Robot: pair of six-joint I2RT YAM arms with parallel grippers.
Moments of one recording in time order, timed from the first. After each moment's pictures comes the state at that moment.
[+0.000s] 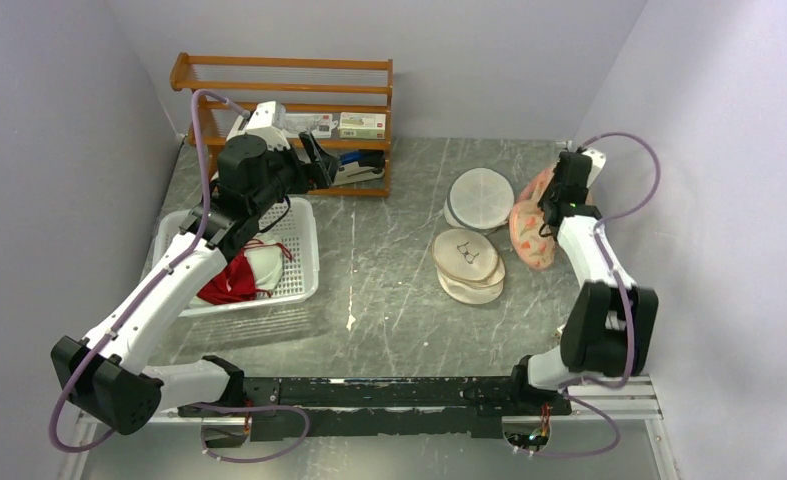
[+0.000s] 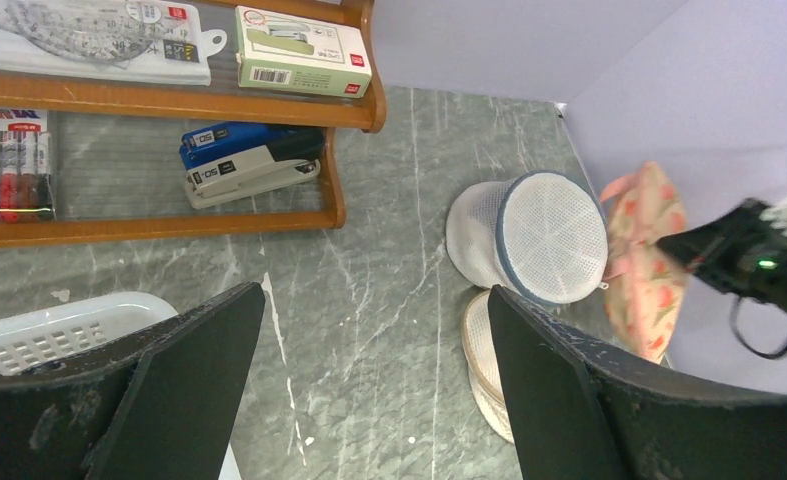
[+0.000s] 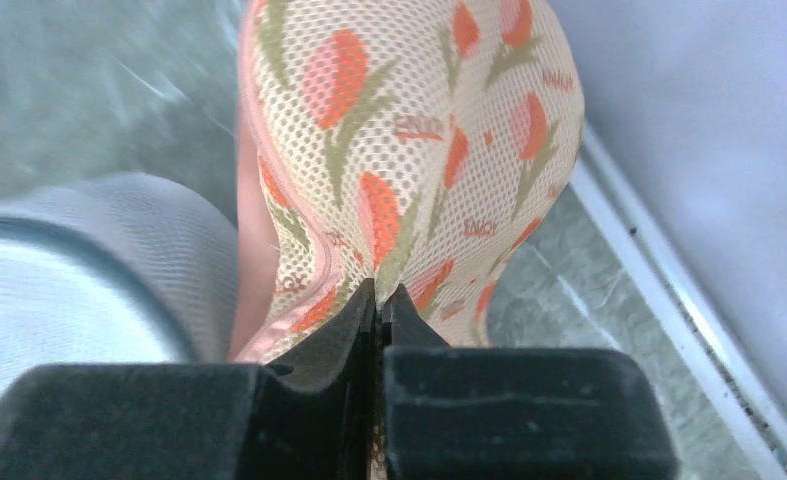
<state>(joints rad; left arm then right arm) -0.48 1.22 1.21 -0.21 -0.06 -0.46 -0.13 1.55 1.06 -0.20 0.30 0.27</state>
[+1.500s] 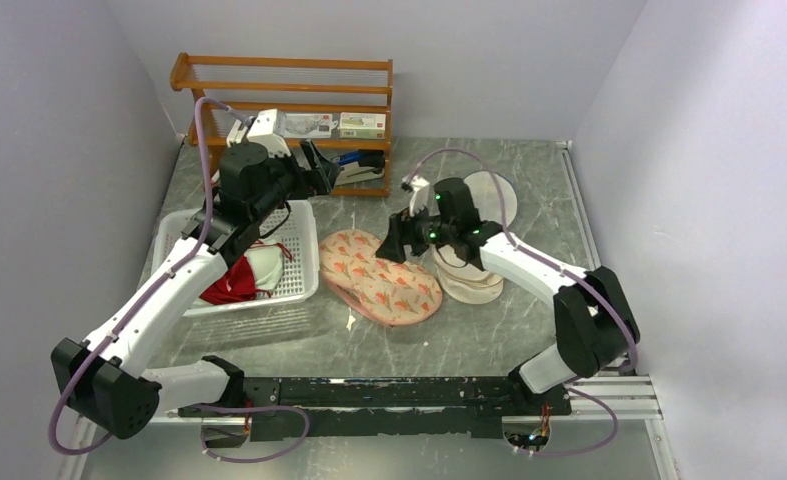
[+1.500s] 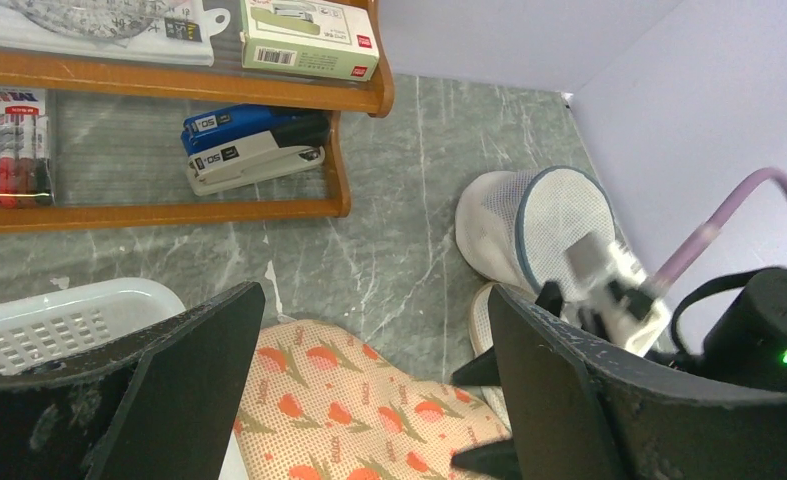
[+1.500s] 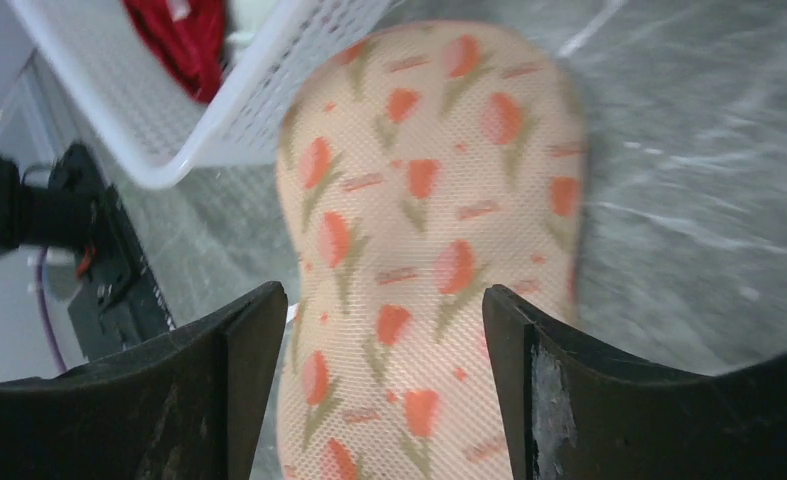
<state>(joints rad) -0.48 1.19 1.15 -0.18 -0.06 -0.46 0.56 1.52 0.95 -0.03 -0.58 0.14</state>
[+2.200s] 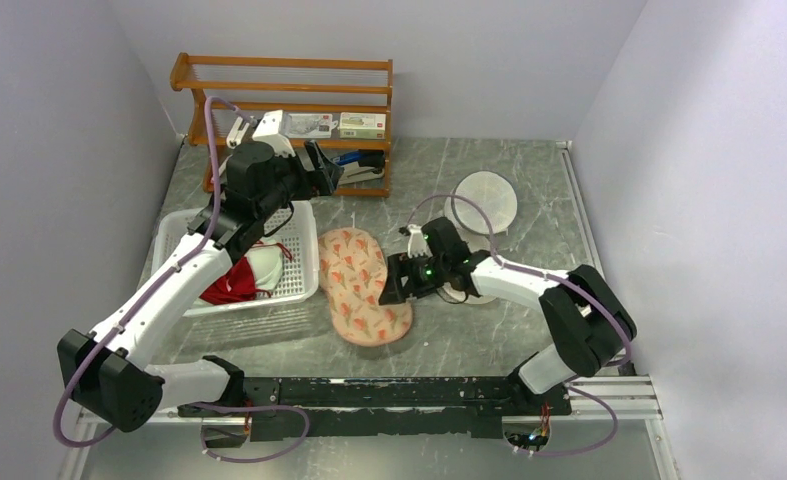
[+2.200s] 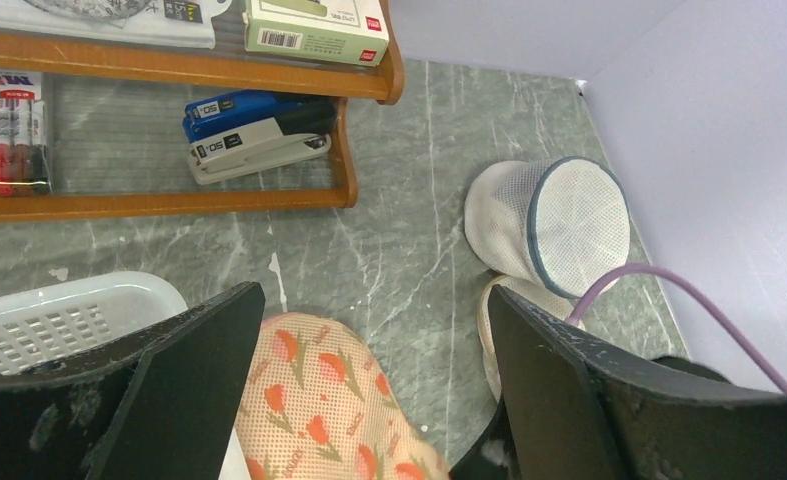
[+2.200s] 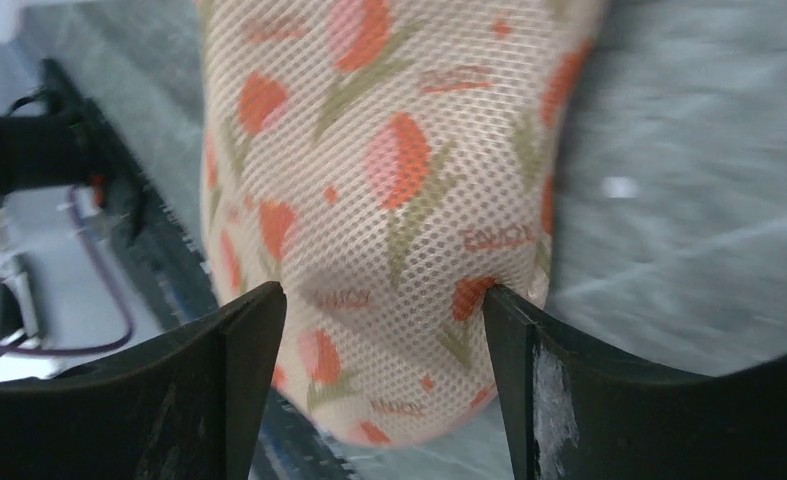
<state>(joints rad) -0.48 1.23 1.15 -0.18 -0.06 -0.46 0.61 1.52 0.74 -0.08 -0.51 0.35</state>
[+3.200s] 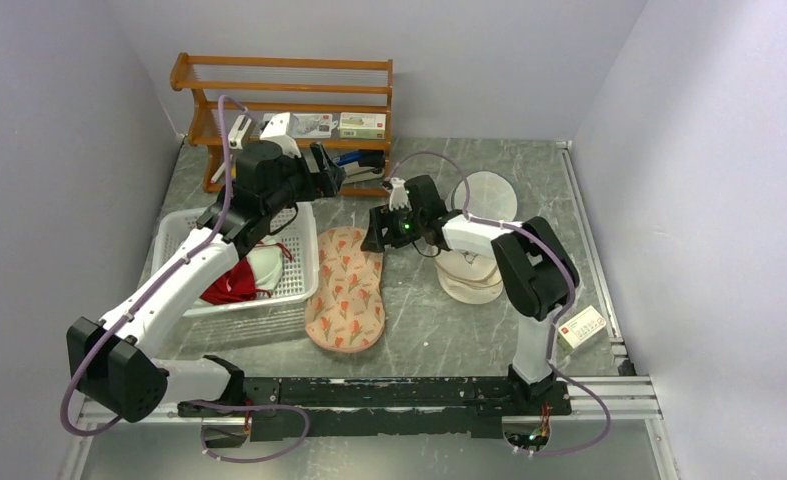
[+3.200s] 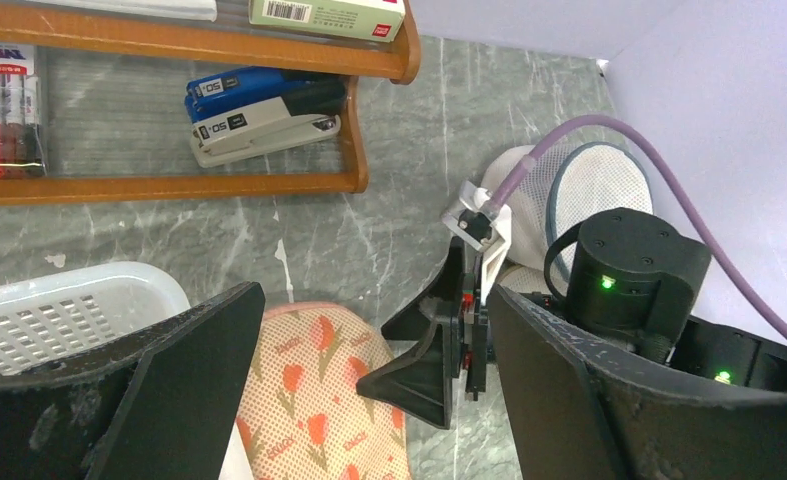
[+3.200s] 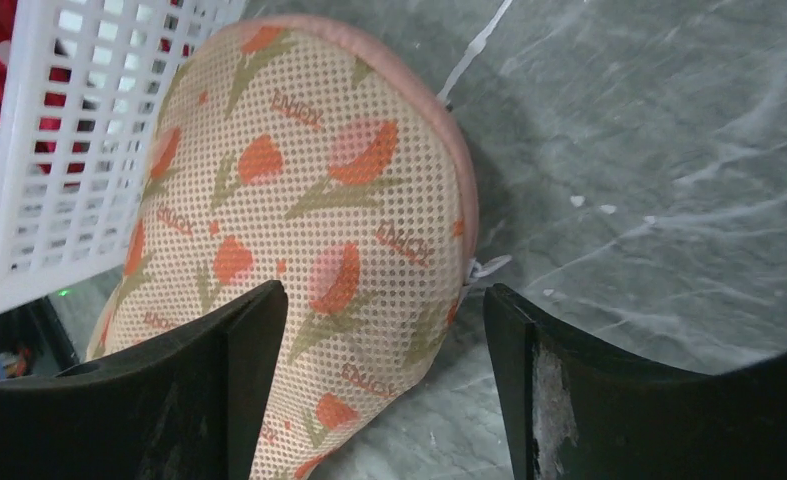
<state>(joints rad) -0.48 1.27 1.16 -0.18 -0.06 -0.46 0.55 1.90 1.14 0.04 -0.49 0.27</state>
